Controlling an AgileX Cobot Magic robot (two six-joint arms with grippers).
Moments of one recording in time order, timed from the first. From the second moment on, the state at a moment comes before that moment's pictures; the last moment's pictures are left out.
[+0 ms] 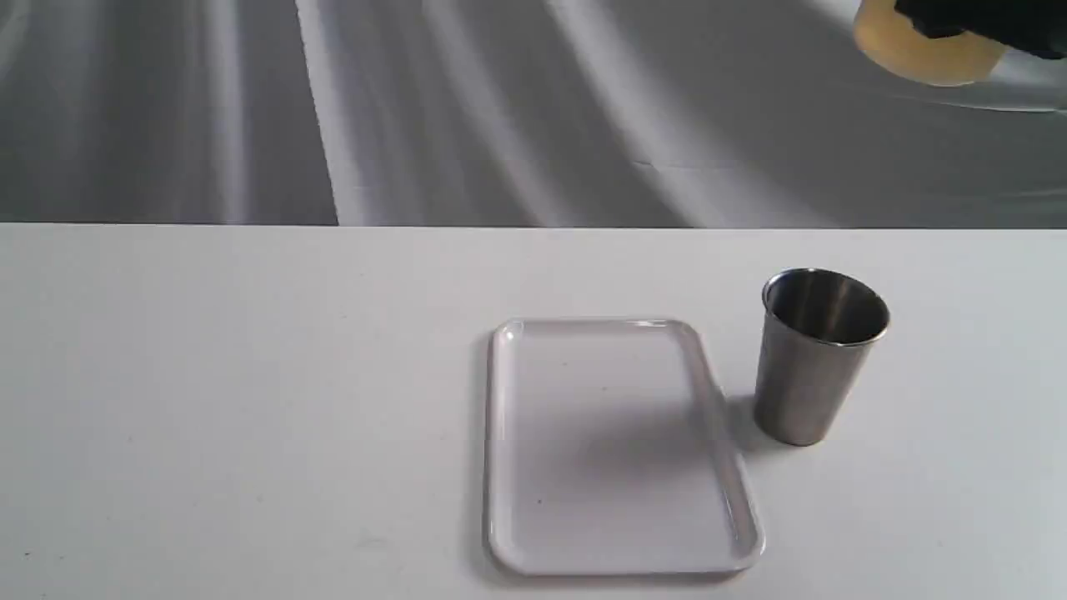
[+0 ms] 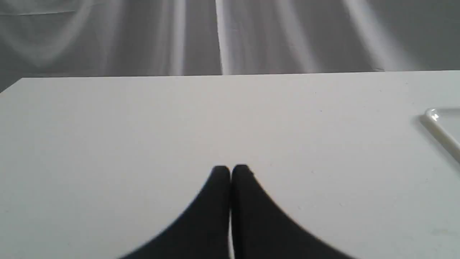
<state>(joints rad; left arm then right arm) 0.06 0.00 0.00 -0.02 0.29 0.04 -0.06 1.27 -0.94 -0.70 -0.39 0.67</state>
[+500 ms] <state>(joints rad) 0.06 0.00 0.00 -0.02 0.29 0.04 0.09 1.28 -0.94 -0.55 -0.40 0.69</state>
